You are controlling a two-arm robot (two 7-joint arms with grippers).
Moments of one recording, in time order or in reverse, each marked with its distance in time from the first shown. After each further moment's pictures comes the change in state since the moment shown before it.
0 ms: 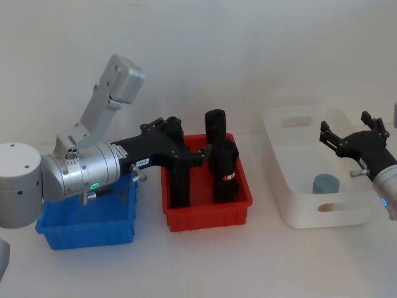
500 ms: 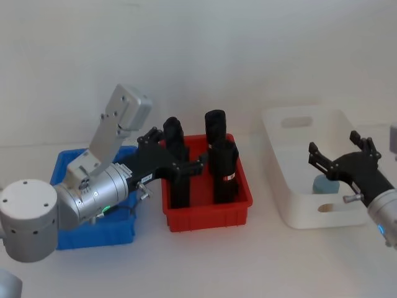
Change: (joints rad) left arm 0.090 0.003 0.040 -0.034 0.019 -0.117 0.197; right arm -0.139 0.025 -0.023 -0.176 0.028 0.040 -0.011
